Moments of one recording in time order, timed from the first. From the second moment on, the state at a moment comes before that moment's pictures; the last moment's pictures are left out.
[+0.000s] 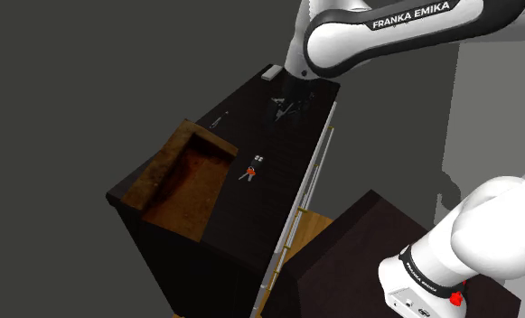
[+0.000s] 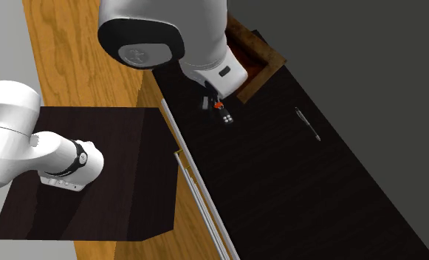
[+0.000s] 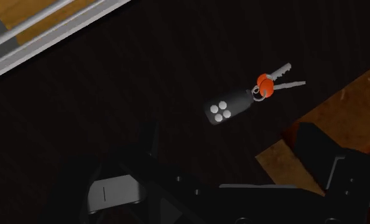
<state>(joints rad) -0.01 -0.24 0.21 -2.30 0.09 2.12 0.18</state>
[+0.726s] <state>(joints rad) 0.00 0.13 0.26 -2.16 -0.04 2.27 0.38</state>
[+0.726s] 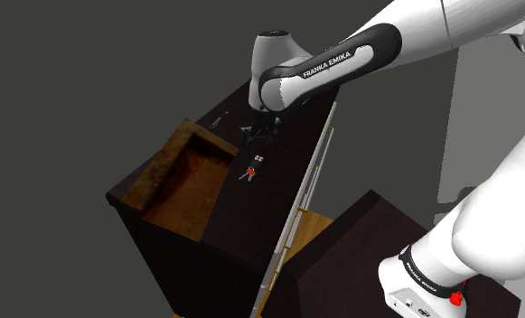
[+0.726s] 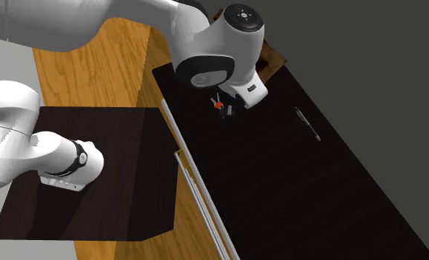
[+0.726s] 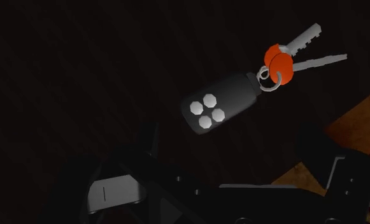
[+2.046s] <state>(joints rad) 0.01 0.20 0.26 -2.18 -0.06 2.35 0.40</state>
